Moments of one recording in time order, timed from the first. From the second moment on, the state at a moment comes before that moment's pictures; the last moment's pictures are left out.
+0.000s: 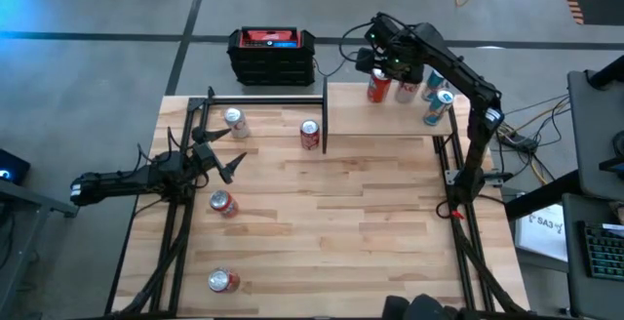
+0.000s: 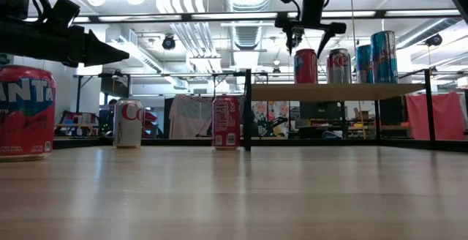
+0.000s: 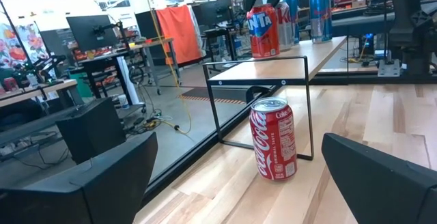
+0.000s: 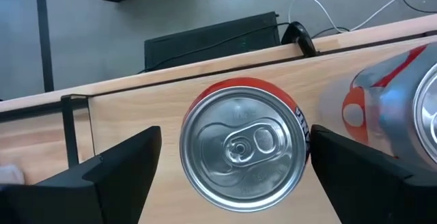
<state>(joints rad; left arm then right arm) 0.09 0.04 0.04 0.04 -0.53 0.21 -0.73 1.84 2.10 -1.41 0.19 0.98</state>
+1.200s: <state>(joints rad) 0.09 0.04 0.04 0.04 -0.53 0.21 -0.73 1.89 2.10 -1.43 0.18 0.92</state>
